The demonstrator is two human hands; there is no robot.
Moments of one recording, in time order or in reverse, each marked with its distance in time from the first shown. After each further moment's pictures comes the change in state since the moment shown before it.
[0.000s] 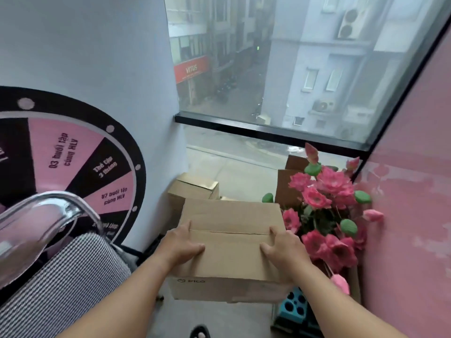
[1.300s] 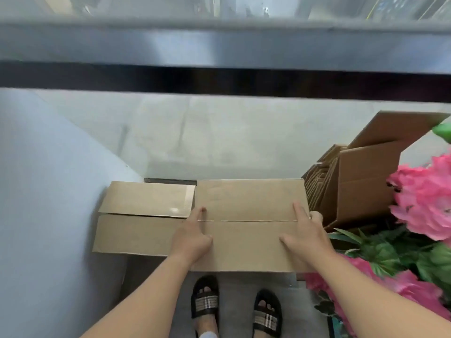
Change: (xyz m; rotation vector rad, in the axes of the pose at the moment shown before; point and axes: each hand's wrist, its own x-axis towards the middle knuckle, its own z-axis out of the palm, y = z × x) left_hand 0.716 -0.076 0.183 0.039 -0.332 -0.064; right_hand 0.631 0.074 0.208 0.096 -0.178 0.546
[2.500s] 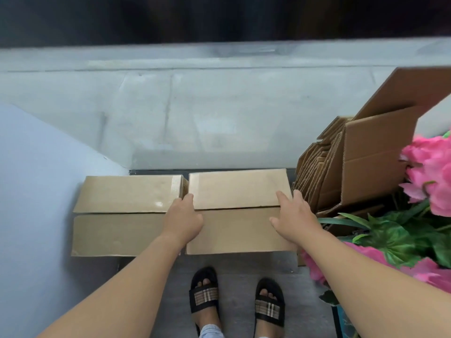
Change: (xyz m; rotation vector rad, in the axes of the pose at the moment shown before) left_hand 0.063 -0.009 0.027 0.294 -0.034 0.030; right_hand 0.063 0.010 0.050 -0.252 -0.089 -0.055
